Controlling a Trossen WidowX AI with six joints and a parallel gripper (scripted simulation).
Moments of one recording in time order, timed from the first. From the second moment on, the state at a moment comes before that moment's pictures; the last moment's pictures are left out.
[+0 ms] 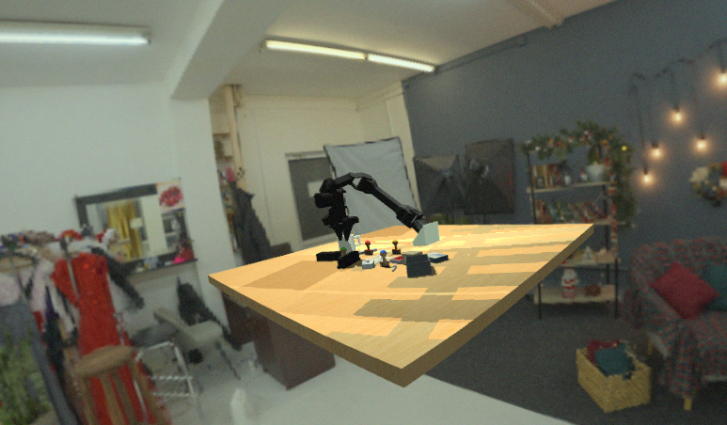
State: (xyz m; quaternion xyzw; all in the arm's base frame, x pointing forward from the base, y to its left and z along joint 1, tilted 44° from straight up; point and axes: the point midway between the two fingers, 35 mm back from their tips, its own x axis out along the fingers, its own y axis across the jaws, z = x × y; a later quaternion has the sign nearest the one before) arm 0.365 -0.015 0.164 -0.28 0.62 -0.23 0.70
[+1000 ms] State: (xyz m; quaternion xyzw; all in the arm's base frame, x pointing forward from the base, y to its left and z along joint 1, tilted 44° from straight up) arm 0.376 -0.043 0.146 -0.29 0.62 -0.23 0.69
